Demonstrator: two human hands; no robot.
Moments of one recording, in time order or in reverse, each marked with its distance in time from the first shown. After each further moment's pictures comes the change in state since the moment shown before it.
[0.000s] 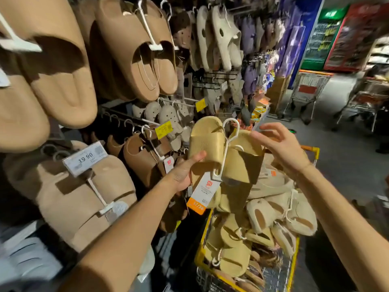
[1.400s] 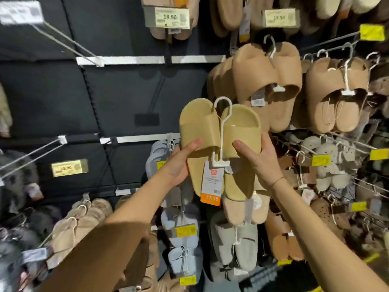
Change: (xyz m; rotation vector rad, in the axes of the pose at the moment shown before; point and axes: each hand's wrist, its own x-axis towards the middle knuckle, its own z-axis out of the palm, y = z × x) left_hand -0.428 0.103 -0.059 0.080 0.784 0.675; right_hand -0.177 -0.173 0.283 0.507 -0.715 -0.346
